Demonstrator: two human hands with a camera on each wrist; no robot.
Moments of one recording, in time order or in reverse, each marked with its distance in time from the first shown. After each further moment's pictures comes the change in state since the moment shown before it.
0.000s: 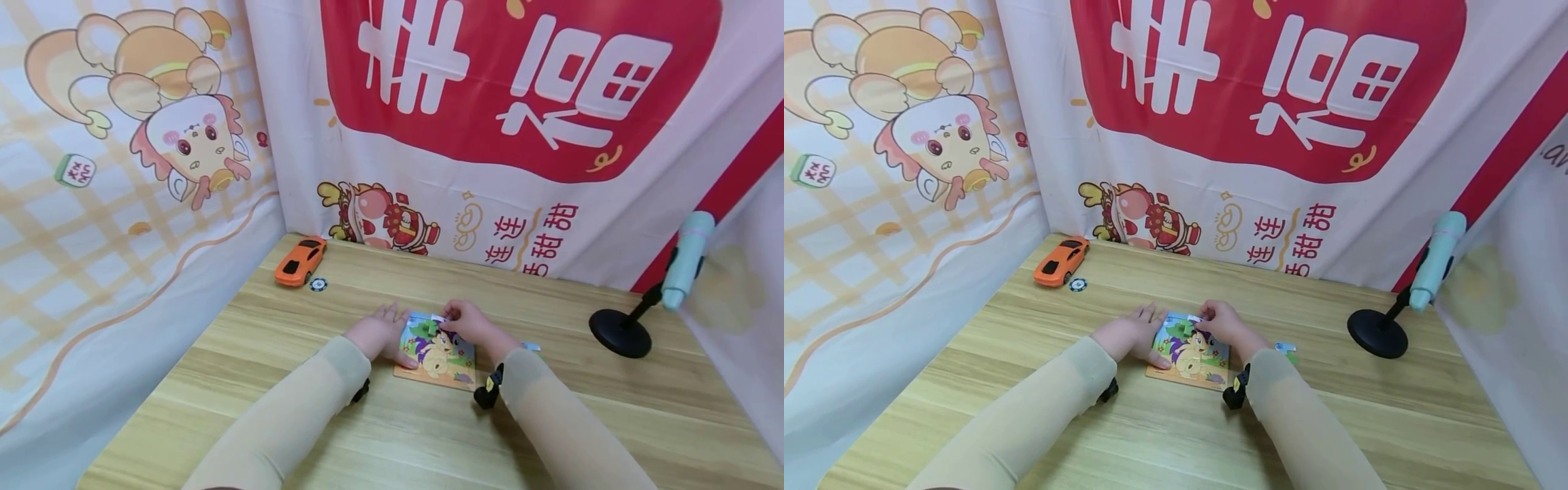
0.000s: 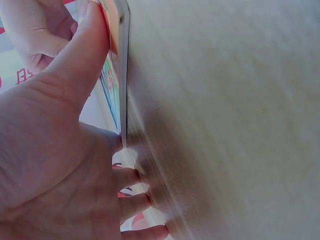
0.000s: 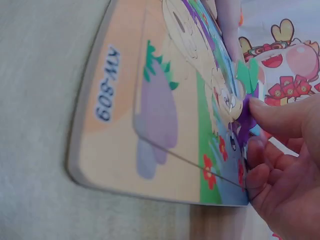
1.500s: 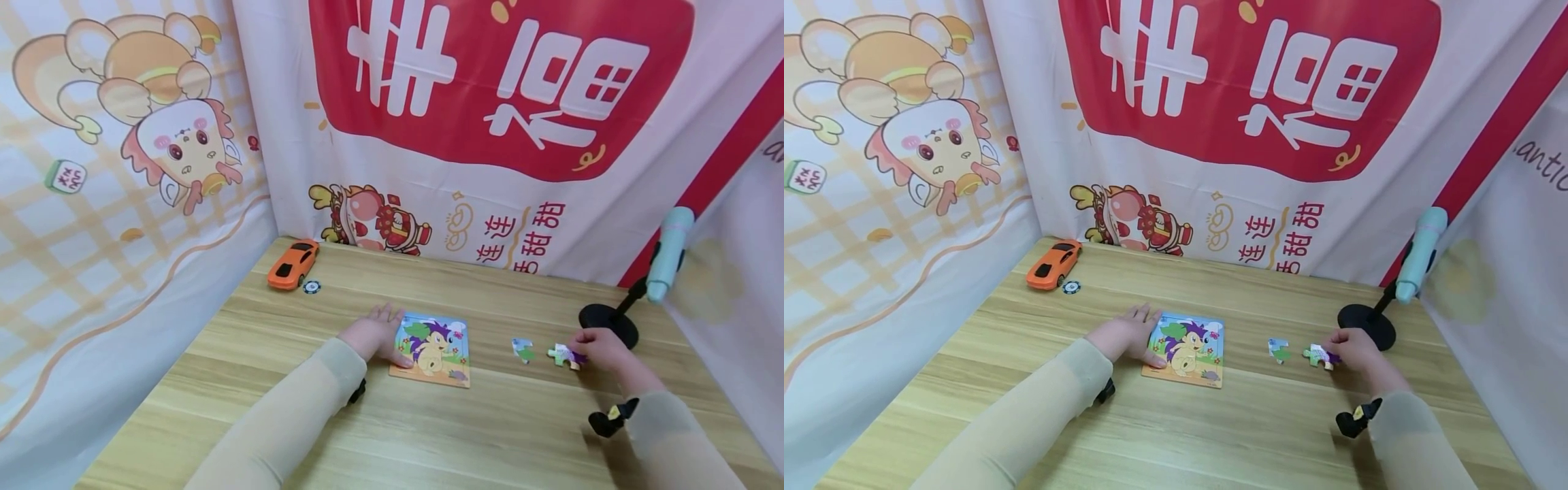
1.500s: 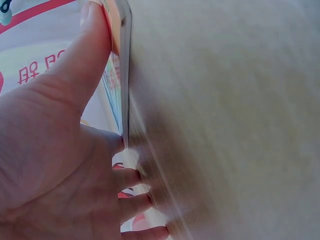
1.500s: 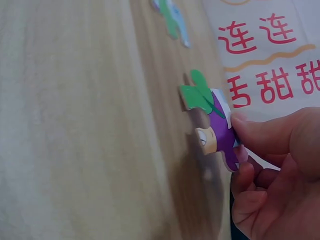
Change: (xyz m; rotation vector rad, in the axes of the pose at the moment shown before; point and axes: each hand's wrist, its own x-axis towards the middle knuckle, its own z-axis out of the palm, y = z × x) left_hand -0.003 0.002 0.001 -0.041 0.025 0.015; right_hand -0.137 0.136 -0.162 -0.024 0.144 0.214
